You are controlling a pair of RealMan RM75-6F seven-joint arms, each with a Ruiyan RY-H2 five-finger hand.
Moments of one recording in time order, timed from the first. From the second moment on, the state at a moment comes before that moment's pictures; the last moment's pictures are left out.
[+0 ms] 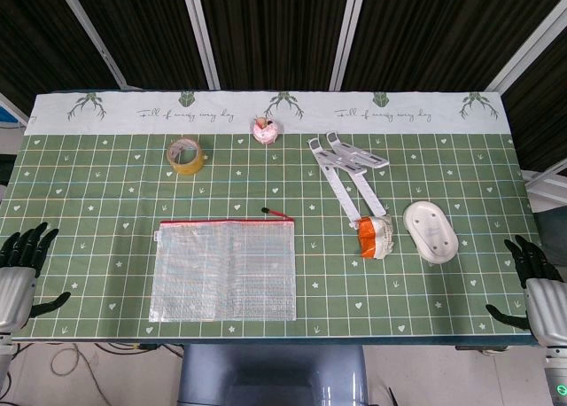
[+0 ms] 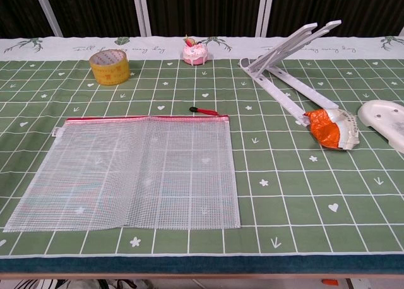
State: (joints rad) left arm -0.08 -1.13 -0.02 -1.66 1.51 1.48 0.13; right arm 0.04 -1.04 0.06 -1.69 -1.45 1.46 0.04
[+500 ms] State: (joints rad) left arm -0.09 -1.13 -0.02 -1.66 1.51 1.48 0.13; right arm 0.04 -1.04 0.07 -1.69 -1.44 1.46 0.04
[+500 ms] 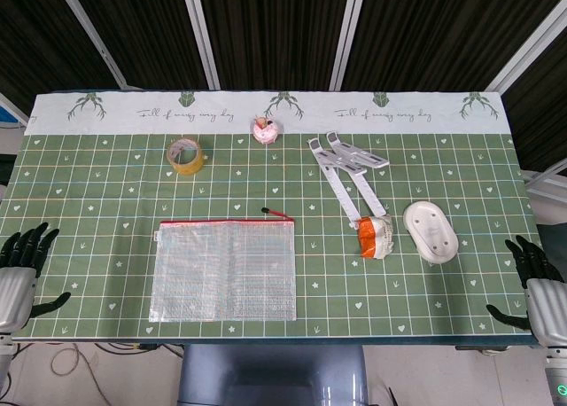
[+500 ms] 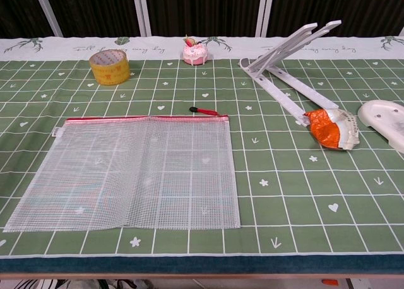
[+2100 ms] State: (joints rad) left arm -0.81 -1.49 -0.34 -1.73 0.79 1.07 0.88; right arm 0.04 -1.06 0.09 -1.68 -1.40 1.46 0.02
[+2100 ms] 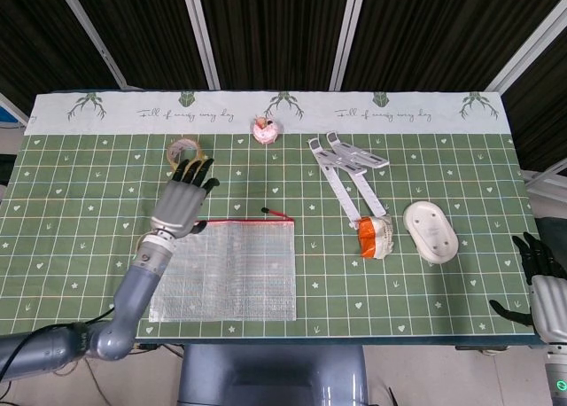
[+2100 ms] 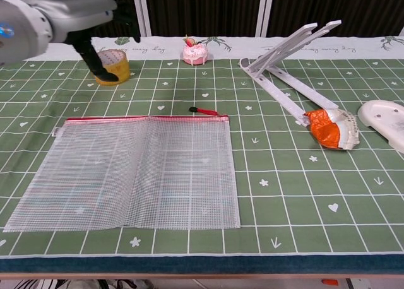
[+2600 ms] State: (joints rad) left arm -1.08 -1.77 -0.39 -1.38 0.55 1.05 1.00; right arm 0.05 -1.06 0.10 -1.68 -1.37 1.44 0.05
